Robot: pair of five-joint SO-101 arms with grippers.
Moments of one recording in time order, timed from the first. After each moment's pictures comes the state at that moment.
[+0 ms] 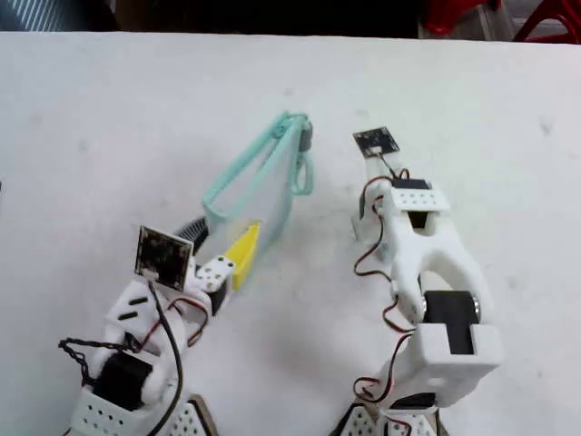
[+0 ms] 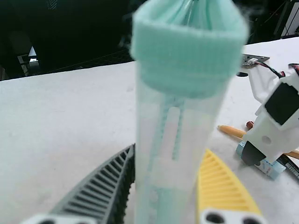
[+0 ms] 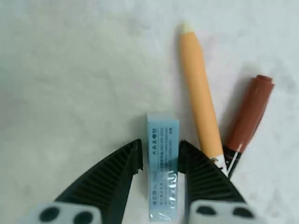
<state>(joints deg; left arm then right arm) 16.1 -102.3 87.1 41.6 4.4 -2.5 9.4 27.3 50.1 18.1</state>
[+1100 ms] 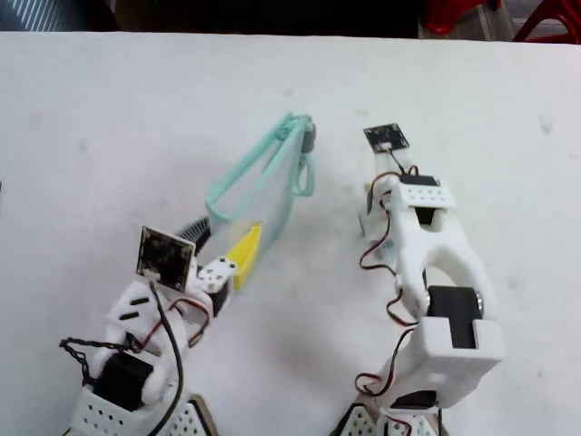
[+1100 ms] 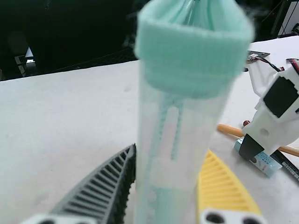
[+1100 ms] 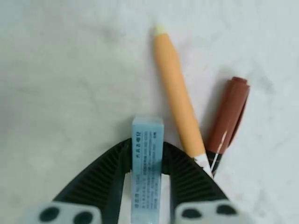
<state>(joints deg) 16.7 -102.3 87.1 41.6 4.4 -0.5 8.9 25.9 50.1 18.1</state>
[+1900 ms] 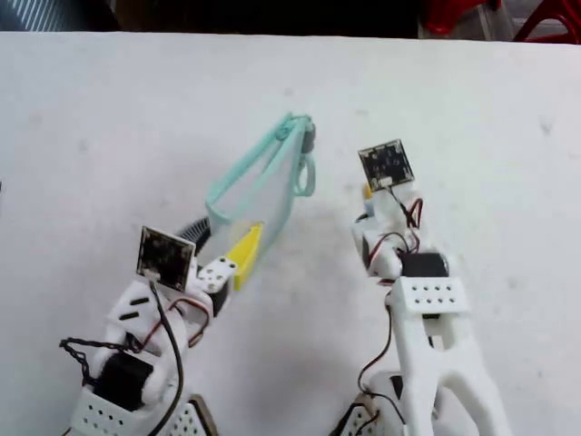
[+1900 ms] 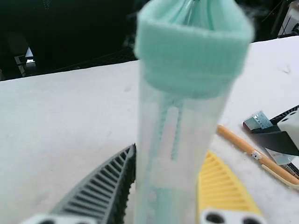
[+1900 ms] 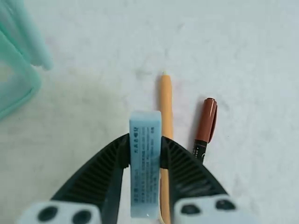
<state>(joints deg) 16.7 -102.3 87.1 41.6 4.4 -4.7 -38.3 60.5 34.8 18.1</state>
